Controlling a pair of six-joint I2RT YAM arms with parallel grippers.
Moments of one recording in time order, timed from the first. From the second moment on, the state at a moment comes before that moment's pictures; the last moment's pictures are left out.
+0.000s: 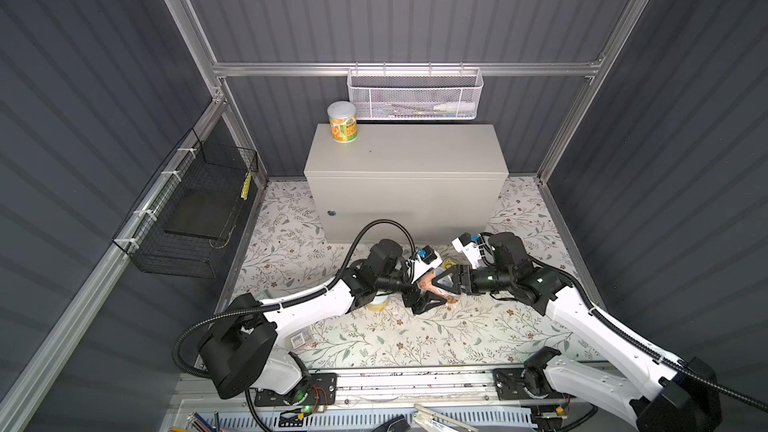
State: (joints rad) left arm -0.88 1.43 0.81 0.10 0.59 0.04; right arm 0.52 1.03 0.74 -0.44 -0.67 0.60
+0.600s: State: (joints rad) left arm -0.89 1.43 0.81 0.13 0.48 0.02; right arm 0.50 1.09 0.74 -0.33 -0.70 0.65
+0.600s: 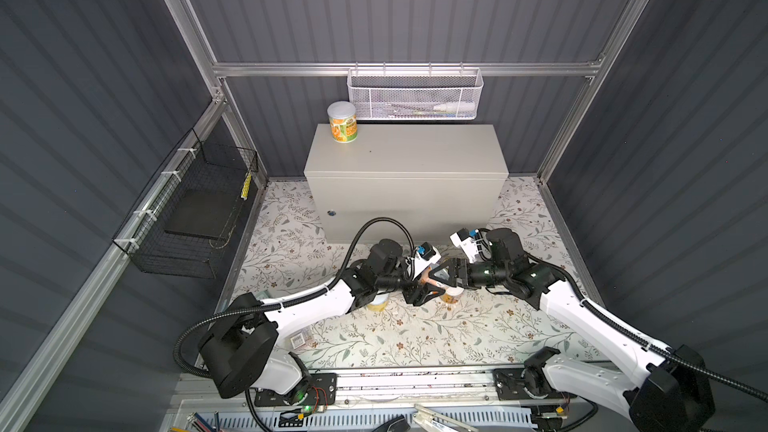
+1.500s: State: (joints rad) left arm -0.89 1.28 0.93 0.05 0.09 -0.10; right arm 0.50 0.82 0.48 -0.20 -0.50 0.78
